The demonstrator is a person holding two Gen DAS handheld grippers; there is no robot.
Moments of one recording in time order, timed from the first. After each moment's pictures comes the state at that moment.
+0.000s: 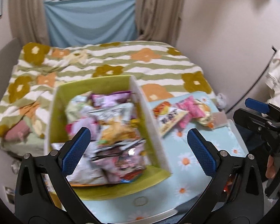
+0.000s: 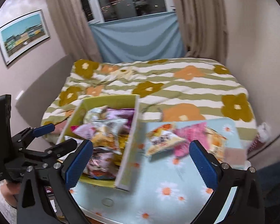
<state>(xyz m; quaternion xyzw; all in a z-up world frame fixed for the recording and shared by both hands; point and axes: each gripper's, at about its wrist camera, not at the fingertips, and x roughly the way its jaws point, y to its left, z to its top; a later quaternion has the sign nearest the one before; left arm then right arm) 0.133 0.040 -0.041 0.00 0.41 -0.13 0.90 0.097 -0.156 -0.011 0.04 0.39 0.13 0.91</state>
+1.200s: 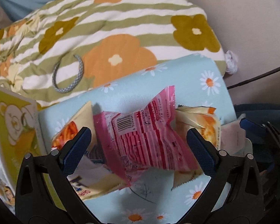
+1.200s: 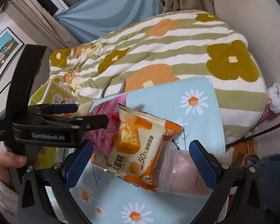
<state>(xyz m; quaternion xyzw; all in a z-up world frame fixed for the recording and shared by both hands) 0.348 -0.212 -0.221 0.05 0.62 -0.13 0.77 0.235 -0.359 -0.174 0.13 0.51 0.16 0.83</state>
